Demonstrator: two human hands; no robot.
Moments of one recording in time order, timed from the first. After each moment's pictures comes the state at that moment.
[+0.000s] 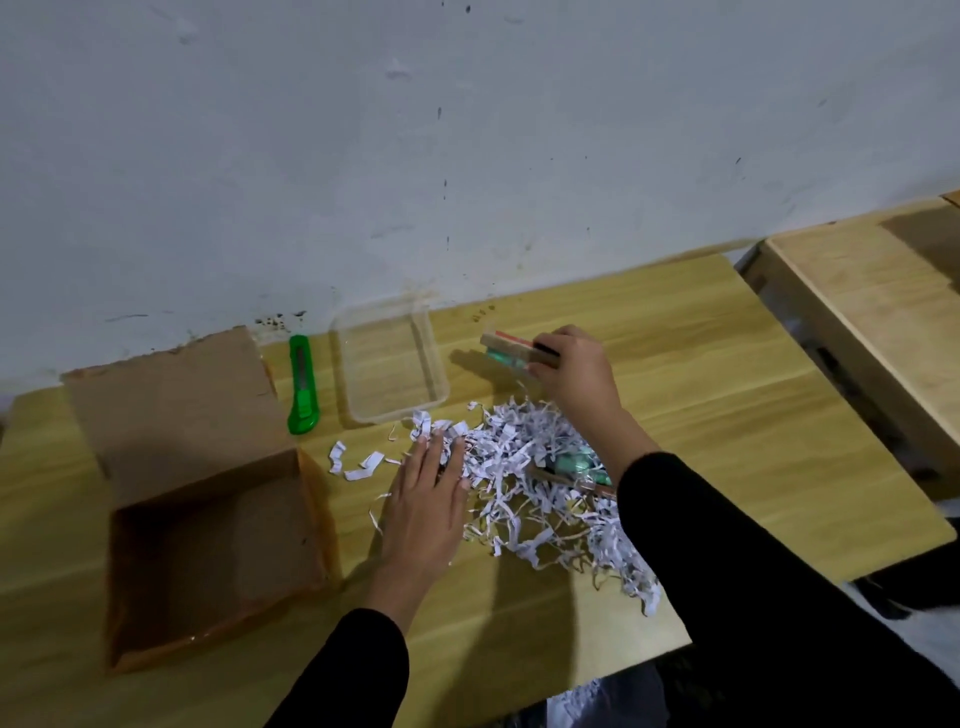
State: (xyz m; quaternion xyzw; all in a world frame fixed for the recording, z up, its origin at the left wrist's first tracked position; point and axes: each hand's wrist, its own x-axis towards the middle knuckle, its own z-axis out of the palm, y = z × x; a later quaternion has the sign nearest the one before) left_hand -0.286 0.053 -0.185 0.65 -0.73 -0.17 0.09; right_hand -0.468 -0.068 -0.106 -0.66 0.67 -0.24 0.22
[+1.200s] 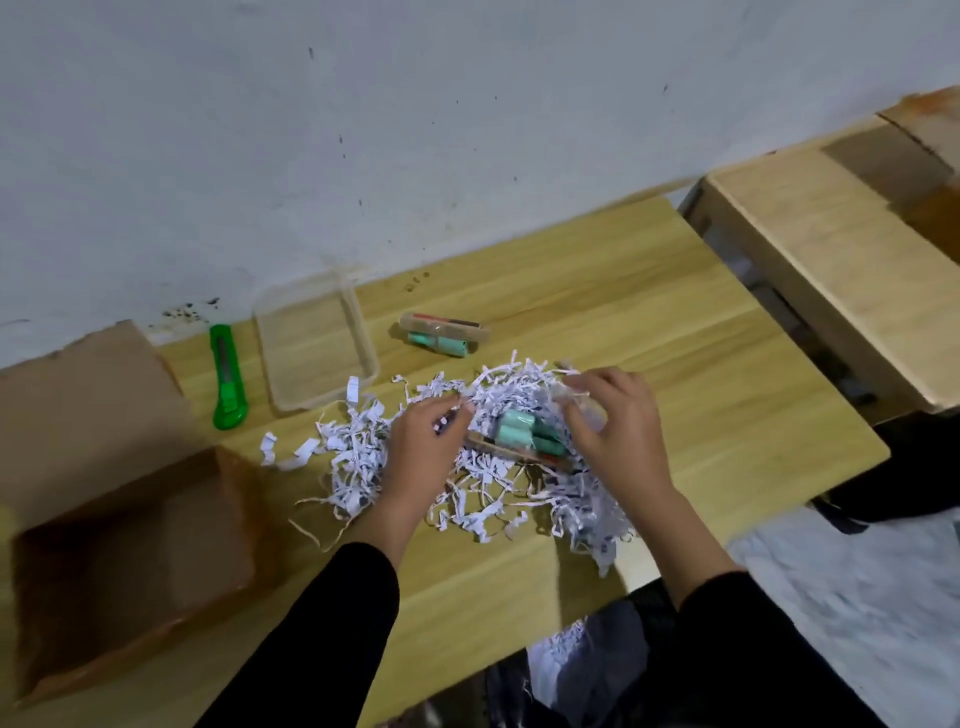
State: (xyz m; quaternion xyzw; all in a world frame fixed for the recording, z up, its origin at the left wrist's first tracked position) left_hand -0.353 0.013 -0.156 0.65 -0.58 -0.39 0.31; right_hand -0.550 0.039 -0.131 -0.64 0.68 -0.32 0.14
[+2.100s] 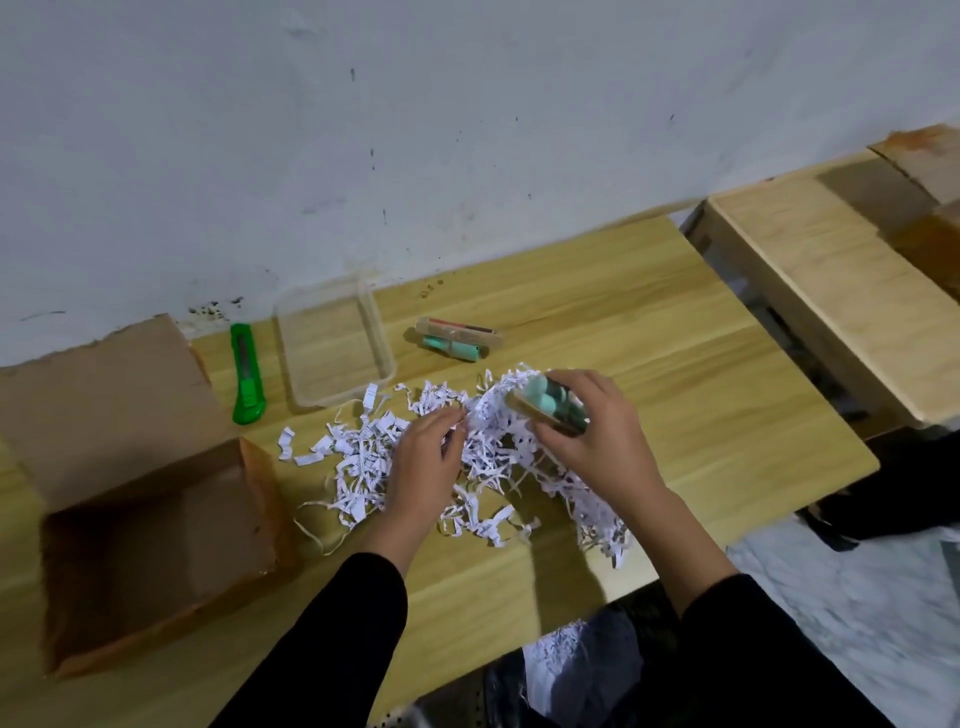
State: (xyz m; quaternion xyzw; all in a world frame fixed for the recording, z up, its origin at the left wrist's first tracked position) left_hand -0.337 0.032 -0.163 0.64 -0.66 -0.32 0.24; right_hand -0.523 0.045 -0.097 -0.66 0.65 -0.29 0.22
